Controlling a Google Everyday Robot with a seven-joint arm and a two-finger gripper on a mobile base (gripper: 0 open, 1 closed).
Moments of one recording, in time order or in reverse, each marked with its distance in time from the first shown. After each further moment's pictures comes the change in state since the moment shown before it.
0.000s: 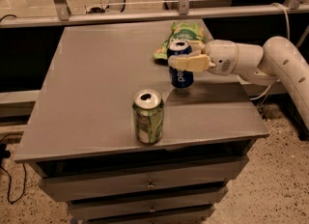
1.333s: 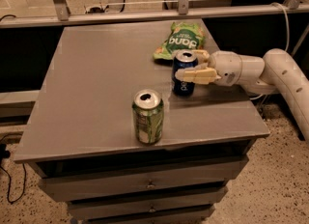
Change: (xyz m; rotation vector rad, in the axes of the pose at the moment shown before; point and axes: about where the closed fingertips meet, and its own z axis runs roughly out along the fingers) arm 0.024 0.013 -0.022 -0.084 -0.055 -0.062
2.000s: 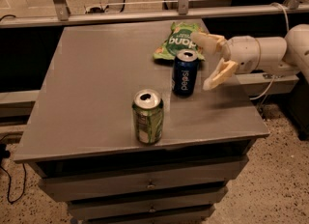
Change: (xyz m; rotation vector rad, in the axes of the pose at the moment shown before) arm -0.026 0.004 -0.026 0.009 0.183 -0.113
